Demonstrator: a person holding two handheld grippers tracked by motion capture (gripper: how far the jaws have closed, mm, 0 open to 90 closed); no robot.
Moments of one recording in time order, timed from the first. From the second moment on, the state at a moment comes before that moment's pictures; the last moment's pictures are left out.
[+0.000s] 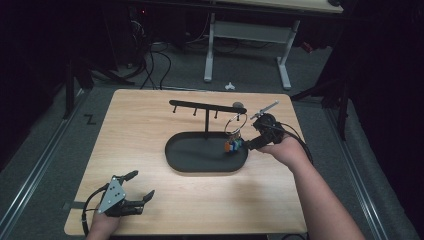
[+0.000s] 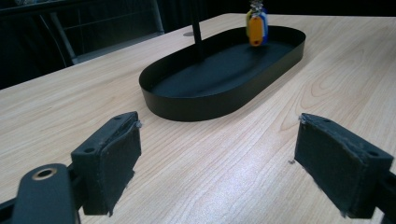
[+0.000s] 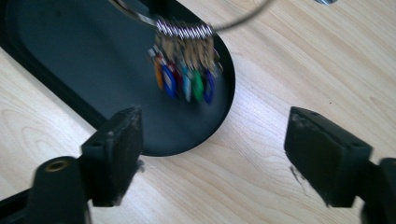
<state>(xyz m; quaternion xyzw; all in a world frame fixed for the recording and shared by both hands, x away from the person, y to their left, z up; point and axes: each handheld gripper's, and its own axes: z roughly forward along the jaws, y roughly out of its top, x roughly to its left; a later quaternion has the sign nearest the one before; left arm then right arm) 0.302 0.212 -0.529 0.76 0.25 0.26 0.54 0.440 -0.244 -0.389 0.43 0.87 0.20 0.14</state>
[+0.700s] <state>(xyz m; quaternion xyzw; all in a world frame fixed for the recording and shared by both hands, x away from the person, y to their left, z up) 0.302 0.212 -0.529 0.76 0.25 0.26 0.54 0.364 -0.243 -0.463 0.43 0.84 0.28 0.18</state>
